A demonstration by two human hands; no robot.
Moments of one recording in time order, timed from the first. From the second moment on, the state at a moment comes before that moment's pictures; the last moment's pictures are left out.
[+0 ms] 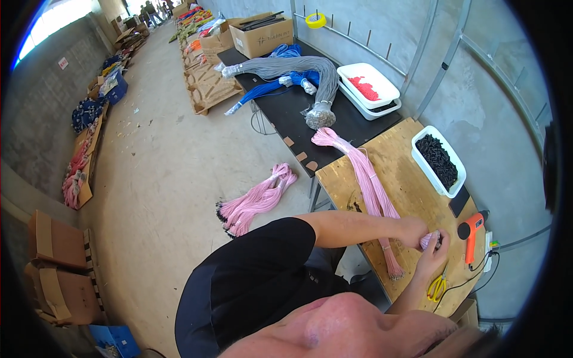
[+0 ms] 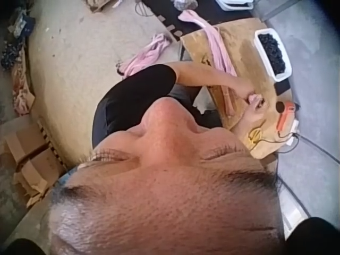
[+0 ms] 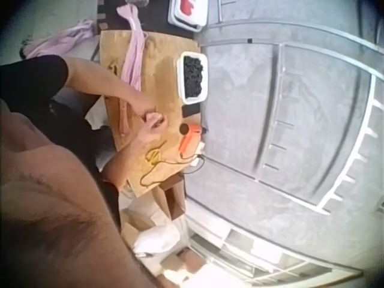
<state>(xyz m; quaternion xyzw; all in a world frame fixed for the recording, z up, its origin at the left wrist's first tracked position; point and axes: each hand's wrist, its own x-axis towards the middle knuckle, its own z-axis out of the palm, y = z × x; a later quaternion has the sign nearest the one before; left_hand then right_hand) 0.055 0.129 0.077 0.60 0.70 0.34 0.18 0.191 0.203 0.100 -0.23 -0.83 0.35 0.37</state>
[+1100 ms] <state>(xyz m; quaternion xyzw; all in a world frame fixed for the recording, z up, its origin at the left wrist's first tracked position) 0.043 0.134 0.057 0.64 0.63 0.38 0.21 0.201 0.188 0.116 0.04 -0.84 0.29 0.45</state>
